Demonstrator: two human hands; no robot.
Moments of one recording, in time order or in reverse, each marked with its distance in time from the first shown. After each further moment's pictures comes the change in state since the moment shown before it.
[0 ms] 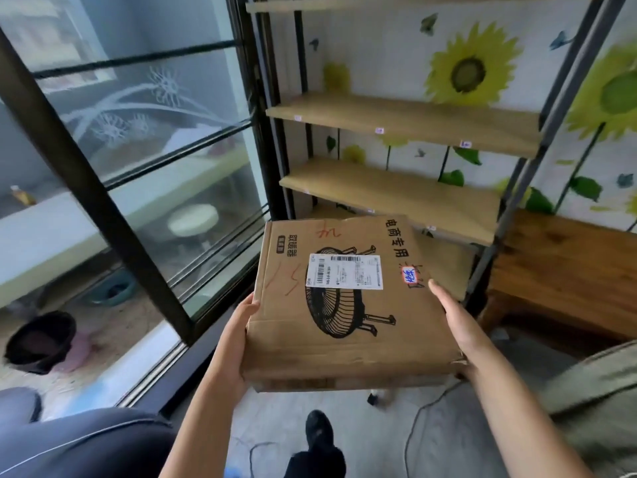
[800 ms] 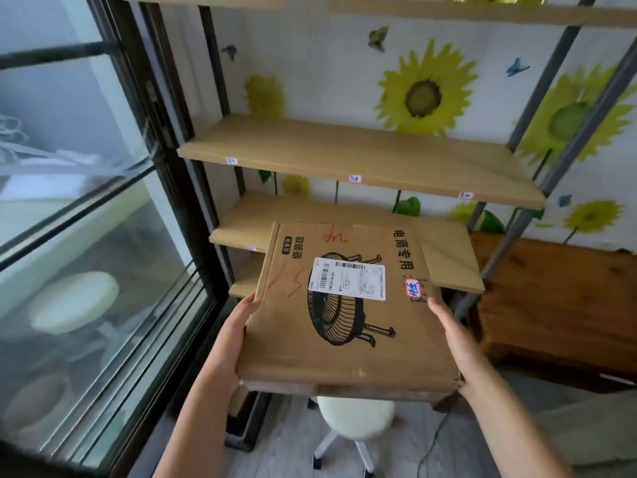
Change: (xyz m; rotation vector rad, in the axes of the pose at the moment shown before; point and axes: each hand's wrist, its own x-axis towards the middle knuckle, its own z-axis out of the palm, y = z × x) left_hand 0.360 0.195 0.103 0.253 -0.286 -0.058; right_hand 0.284 -0.061 0.069 0.093 0.430 0.028
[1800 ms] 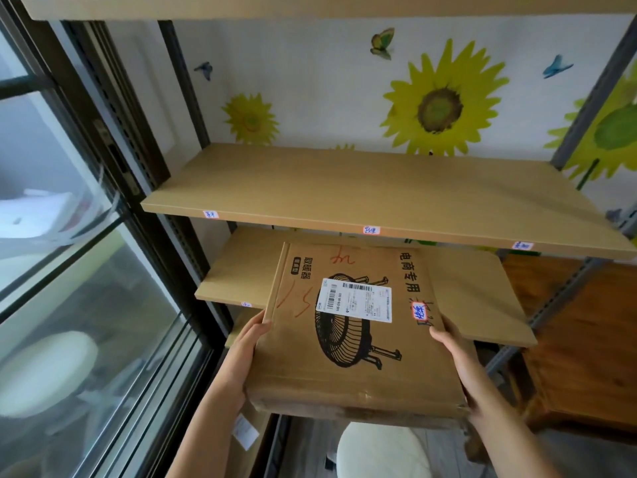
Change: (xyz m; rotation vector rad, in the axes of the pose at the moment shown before) left_hand 0.208 0.079 0.029 0.135 -0.084 -0.002; right_hand 0.214 0.007 0.018 -0.022 0.077 0.058
